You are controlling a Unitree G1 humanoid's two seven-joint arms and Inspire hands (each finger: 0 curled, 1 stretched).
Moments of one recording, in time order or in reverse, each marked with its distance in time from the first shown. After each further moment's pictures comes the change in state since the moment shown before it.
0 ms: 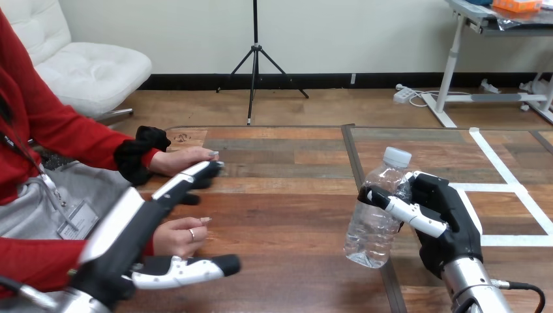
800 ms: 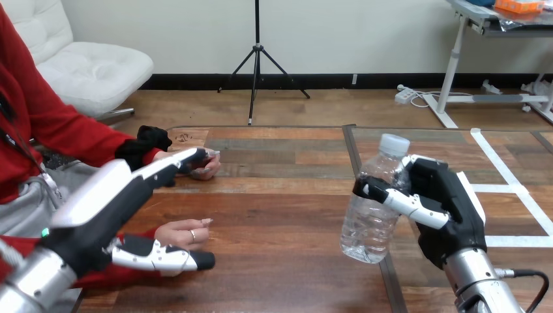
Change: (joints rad) left arm -0.123 0.208 0.019 0.001 0.099 0.028 -0.046; right arm 0.063 -0.003 0.041 -0.218 0.002 0.053 0.024
